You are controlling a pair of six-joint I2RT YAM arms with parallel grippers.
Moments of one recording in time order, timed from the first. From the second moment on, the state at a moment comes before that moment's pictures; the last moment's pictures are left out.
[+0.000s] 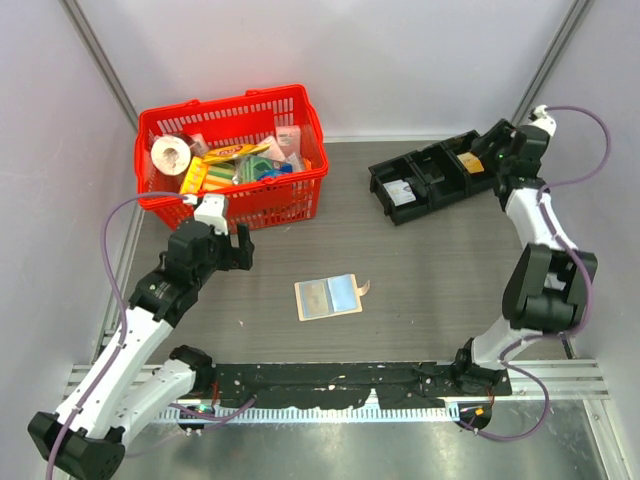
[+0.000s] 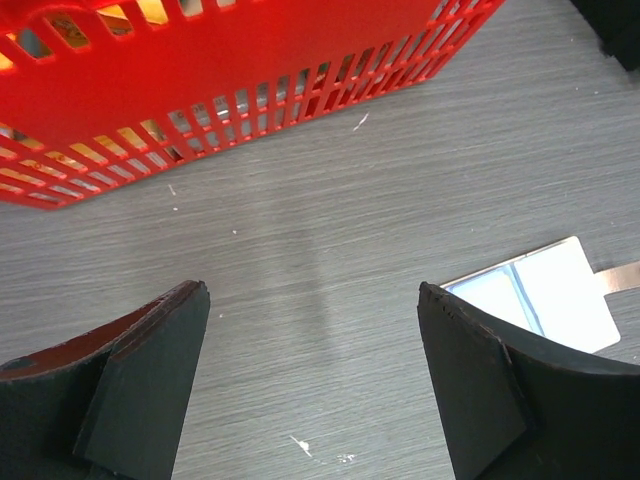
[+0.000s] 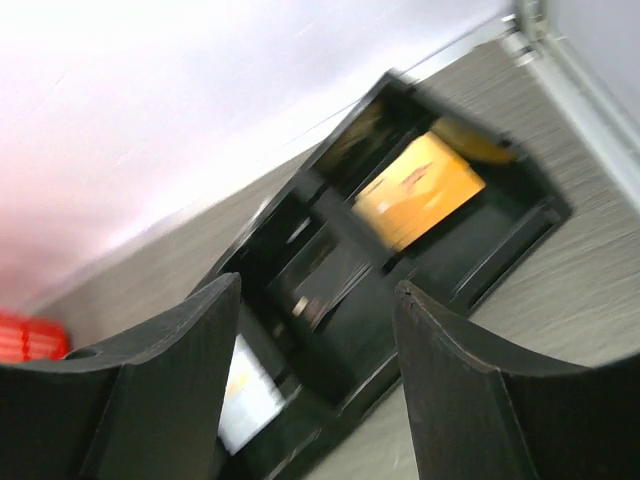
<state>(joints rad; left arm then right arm) -0.42 0.76 0.80 -0.51 -0.17 -0.19 -0.25 1.69 1.30 0.07 -0.06 0.48</state>
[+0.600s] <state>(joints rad) -0.42 0.78 0.80 -0.57 -0.15 -0.27 0.75 1.17 0.78 -0.16 0.19 0.37</state>
